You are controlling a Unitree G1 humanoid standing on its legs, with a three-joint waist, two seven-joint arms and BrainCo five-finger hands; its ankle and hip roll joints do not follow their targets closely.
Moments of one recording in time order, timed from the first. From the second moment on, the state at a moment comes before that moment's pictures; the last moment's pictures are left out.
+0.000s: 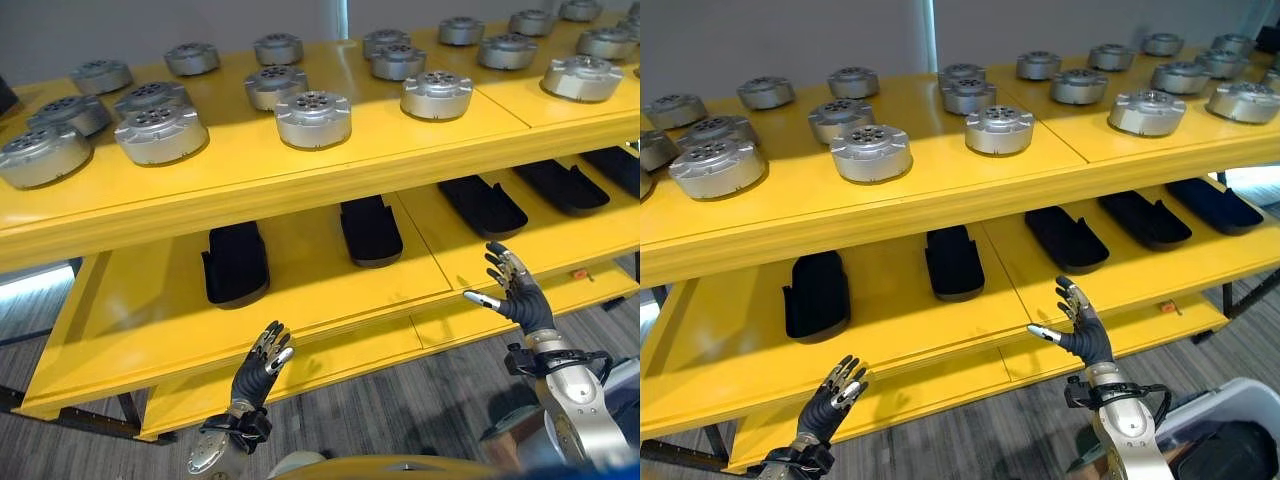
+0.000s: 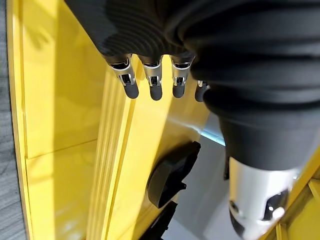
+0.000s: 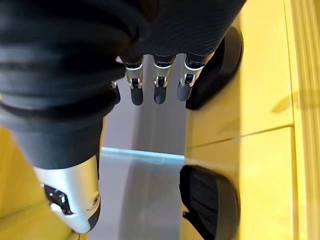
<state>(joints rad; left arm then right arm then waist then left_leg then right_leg) 0.42 0.24 -0.08 0.14 -0.68 -0.13 -0.19 0.23 -0.39 0.02 -0.14 0.26 -0.15 0.03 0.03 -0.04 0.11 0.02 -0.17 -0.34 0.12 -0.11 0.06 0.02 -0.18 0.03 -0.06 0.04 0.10</state>
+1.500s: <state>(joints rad) 0.25 0.23 -0.18 0.14 -0.69 -0.16 -0.12 0.17 -0.41 0.04 -0.06 0.33 -0.14 -0.01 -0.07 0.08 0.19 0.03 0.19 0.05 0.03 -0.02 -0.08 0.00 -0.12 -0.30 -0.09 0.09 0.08</state>
